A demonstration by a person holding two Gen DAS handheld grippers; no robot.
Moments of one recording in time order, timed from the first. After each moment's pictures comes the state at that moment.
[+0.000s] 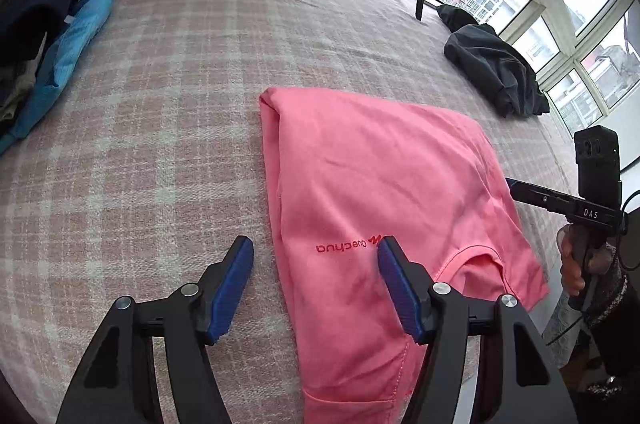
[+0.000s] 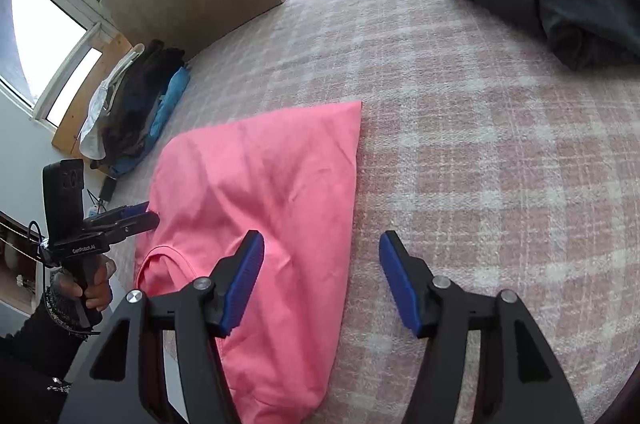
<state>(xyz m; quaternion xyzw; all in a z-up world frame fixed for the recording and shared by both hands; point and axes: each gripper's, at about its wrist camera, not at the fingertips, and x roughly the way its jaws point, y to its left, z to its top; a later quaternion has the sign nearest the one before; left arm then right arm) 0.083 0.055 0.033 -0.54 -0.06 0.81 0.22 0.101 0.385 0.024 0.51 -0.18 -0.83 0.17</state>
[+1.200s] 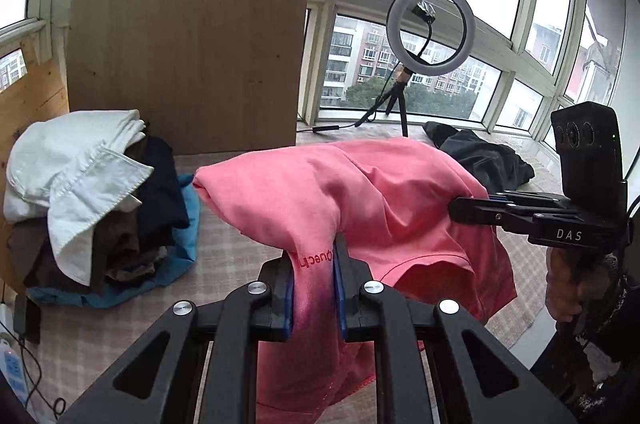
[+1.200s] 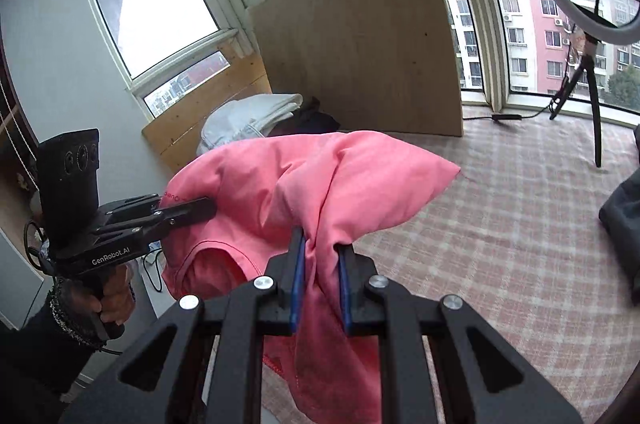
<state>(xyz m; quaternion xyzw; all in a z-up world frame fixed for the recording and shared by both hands) 0.112 -0.030 0.201 -0.33 -0.02 0.93 0.18 0.091 0.207 0.199 0.33 -0.08 -0.89 0.31</state>
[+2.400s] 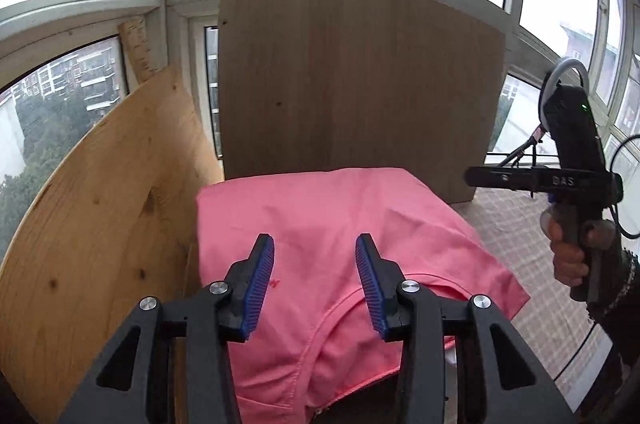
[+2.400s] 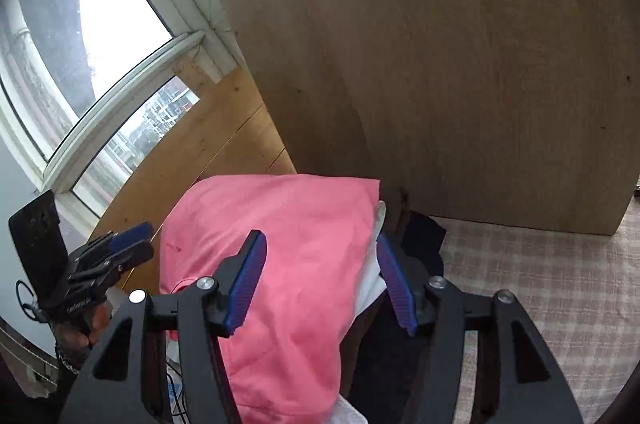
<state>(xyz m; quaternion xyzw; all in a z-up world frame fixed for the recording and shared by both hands) -0.072 -0.313 0.211 -0.33 0.00 0.93 0.15 -0.183 -0.047 0.194 0.39 -0.14 -0.87 0.27</state>
